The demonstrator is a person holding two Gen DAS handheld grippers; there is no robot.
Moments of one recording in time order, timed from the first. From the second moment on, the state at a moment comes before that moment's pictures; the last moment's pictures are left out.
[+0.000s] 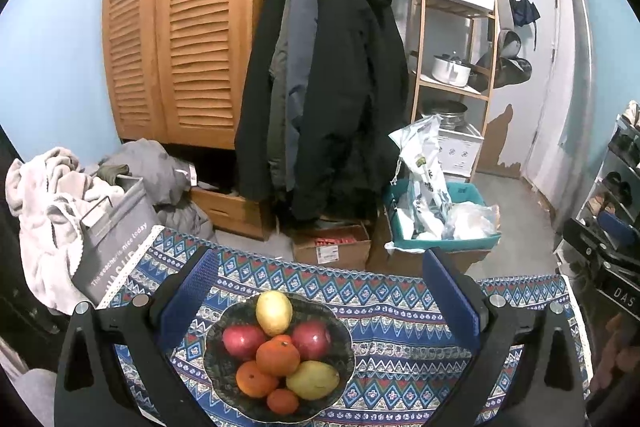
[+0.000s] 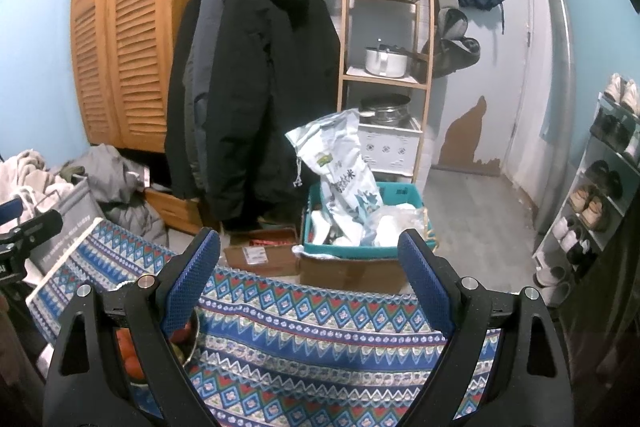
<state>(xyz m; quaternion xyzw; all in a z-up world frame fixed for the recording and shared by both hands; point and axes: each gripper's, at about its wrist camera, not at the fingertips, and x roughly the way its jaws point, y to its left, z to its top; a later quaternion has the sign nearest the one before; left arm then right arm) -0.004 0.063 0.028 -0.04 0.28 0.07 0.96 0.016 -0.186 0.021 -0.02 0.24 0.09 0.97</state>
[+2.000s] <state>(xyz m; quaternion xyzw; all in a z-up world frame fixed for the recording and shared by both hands) -0.009 0.056 0.033 -0.03 0.28 0.10 0.96 0.016 -0.184 0.018 -0.03 0.25 0.09 0.96</state>
